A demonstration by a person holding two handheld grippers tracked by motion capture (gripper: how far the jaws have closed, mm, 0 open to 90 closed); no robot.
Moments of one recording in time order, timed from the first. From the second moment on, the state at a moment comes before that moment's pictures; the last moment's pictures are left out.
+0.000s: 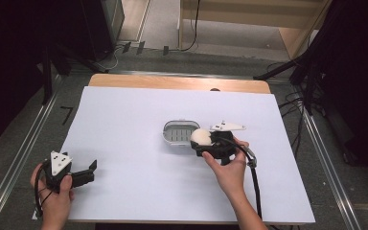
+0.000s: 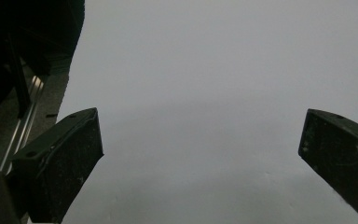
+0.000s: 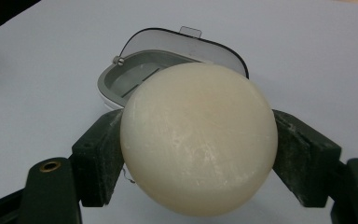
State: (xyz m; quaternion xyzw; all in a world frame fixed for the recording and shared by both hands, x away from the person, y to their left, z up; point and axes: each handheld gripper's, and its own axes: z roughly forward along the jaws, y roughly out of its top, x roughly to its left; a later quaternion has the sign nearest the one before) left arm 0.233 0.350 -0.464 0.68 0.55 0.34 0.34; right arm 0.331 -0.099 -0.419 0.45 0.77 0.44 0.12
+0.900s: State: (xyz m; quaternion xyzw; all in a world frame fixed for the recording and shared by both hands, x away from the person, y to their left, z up) left arm 0.233 0.350 -0.464 0.68 0.55 0.34 0.34; right arm 0.350 -0.071 -0.410 0.44 0.78 0.43 0.12
